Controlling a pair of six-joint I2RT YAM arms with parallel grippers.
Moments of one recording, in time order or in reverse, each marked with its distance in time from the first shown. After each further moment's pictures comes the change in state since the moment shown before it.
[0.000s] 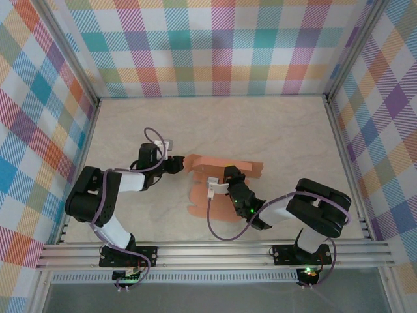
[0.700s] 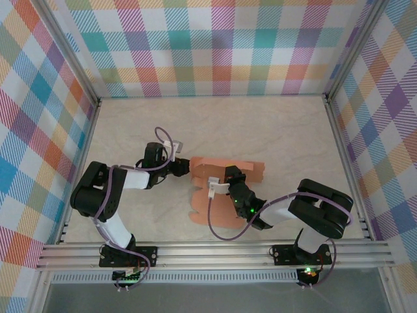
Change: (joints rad) left arm -0.040 0.048 0.027 0.005 0.122 0.095; right arm 0.000 -0.015 -0.001 -0.032 0.012 0.008
